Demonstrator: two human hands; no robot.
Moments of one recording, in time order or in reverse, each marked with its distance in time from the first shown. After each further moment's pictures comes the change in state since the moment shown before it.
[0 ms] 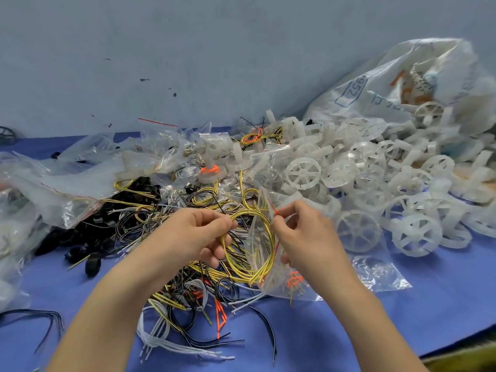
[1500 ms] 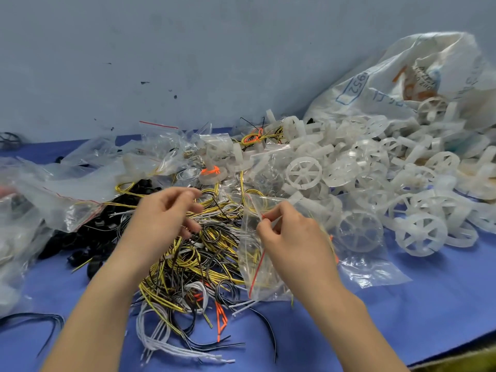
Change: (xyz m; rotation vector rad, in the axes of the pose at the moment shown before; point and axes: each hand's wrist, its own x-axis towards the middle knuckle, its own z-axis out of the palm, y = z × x) left_hand 0.012 -0.001 -0.028 0.211 0.401 0.208; right_hand -0.002 -0.002 0.019 -0.200 0.056 -0.108
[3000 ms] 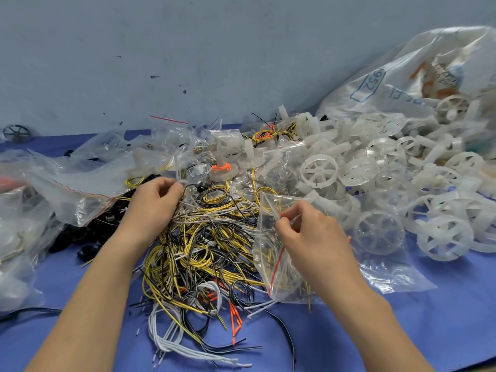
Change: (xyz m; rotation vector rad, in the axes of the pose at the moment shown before) left_hand 0.048 -0.039 -0.026 0.224 0.132 0.081; right_hand 0.008 0.005 0.002 -0.016 -0.031 0.054
